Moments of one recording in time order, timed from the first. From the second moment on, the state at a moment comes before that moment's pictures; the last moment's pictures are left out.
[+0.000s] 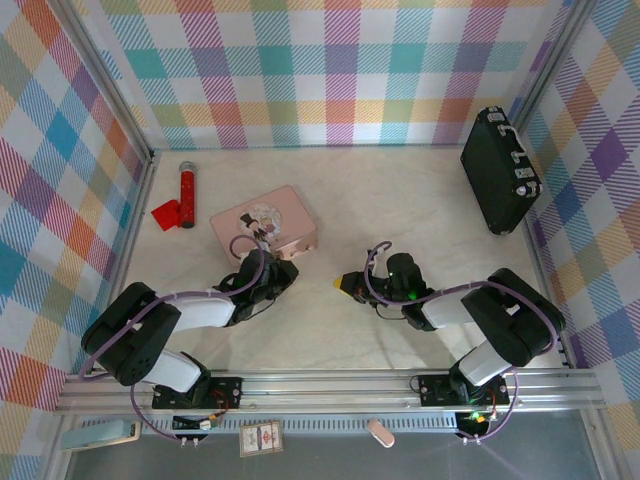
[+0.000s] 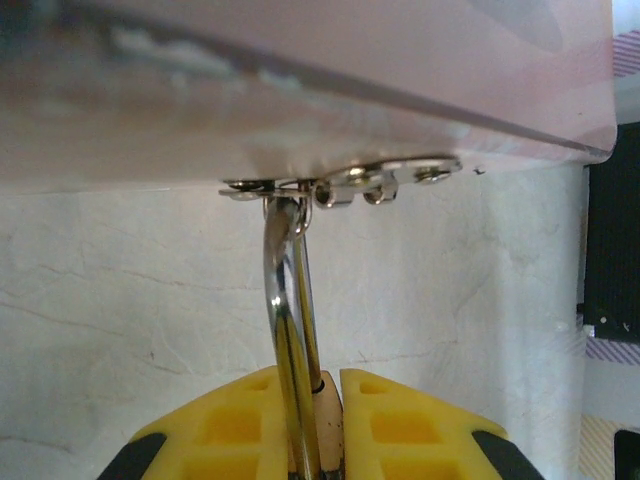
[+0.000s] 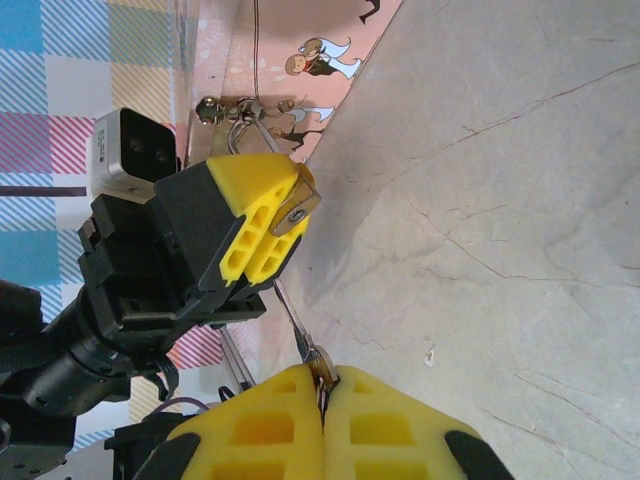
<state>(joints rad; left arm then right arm) -0.62 1.45 0.44 0.39 0.01 -1.18 0.65 1.55 0.35 0.79 -0.54 1.18</state>
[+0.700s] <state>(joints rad) -0.68 1.46 0.47 0.37 0.02 -1.20 0.65 1.55 0.35 0.77 -0.53 1.18</state>
